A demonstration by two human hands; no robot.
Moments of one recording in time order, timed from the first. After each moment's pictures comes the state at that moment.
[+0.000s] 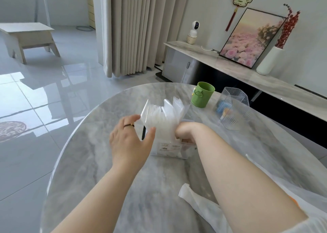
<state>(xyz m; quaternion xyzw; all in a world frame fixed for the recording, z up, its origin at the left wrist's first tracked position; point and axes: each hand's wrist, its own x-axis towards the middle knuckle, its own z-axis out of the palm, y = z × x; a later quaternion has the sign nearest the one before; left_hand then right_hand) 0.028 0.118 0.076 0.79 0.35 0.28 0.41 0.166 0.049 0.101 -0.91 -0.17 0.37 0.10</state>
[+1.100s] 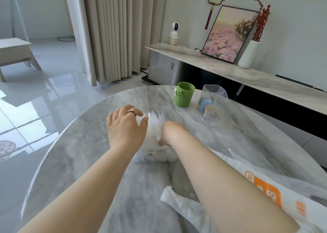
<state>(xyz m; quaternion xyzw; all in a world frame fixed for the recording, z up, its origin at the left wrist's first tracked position) 0.088 0.111 0.093 0.90 0.29 0.24 0.23 0.167 0.027 0.111 -0.95 -0.23 0.21 -0.02</state>
